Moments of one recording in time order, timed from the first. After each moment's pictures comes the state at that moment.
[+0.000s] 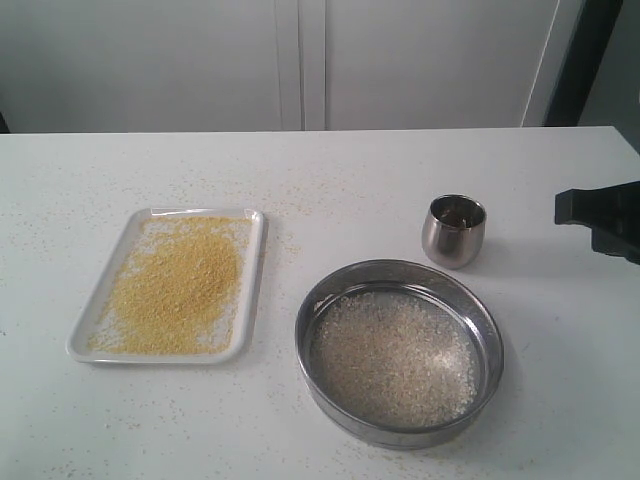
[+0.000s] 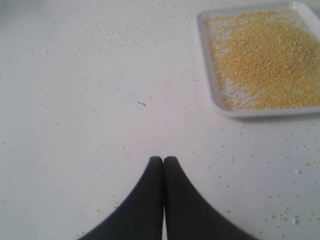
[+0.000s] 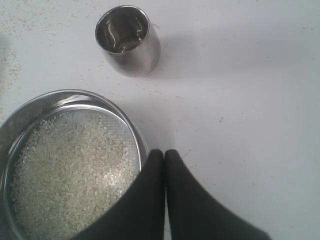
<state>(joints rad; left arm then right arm) -0.02 0.00 0.02 -0.03 0.46 0.10 0.12 1.06 -0.76 0.10 0.62 0.15</state>
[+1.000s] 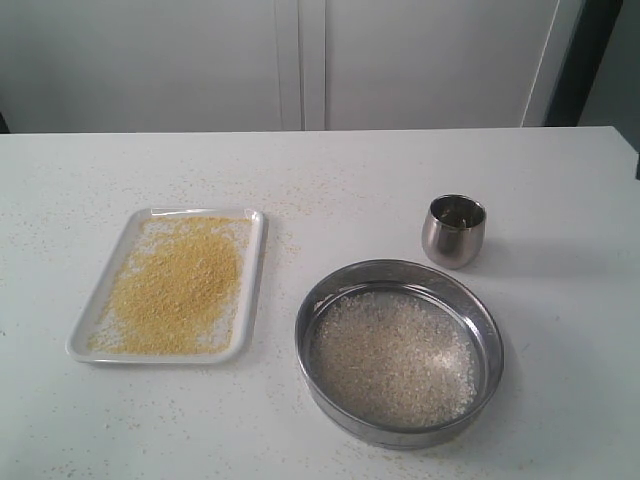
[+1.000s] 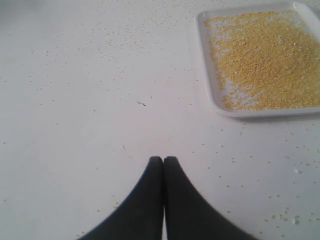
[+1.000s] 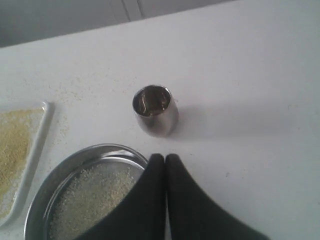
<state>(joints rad) -0.02 0.00 0.02 -0.03 0.46 0.10 0.12 0.77 -0.76 0.09 0.62 0.15</state>
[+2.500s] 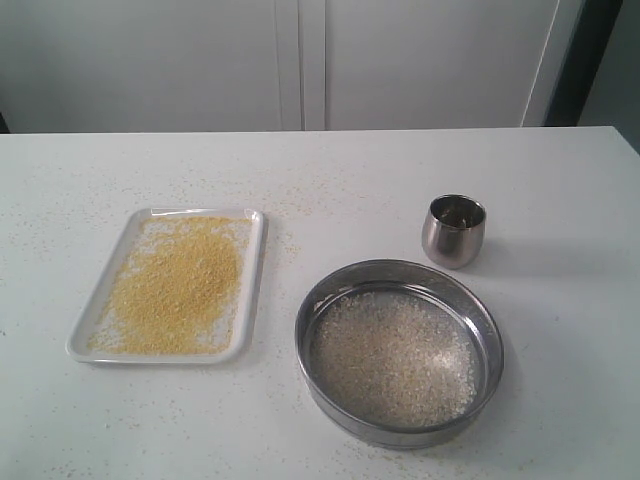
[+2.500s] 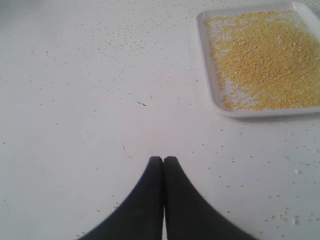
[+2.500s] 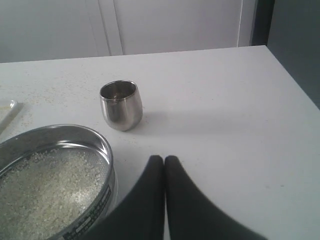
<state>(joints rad) -0.02 0.00 0.02 -0.03 0.46 0.10 0.12 0.01 -0.19 -0.09 0.52 0.15</state>
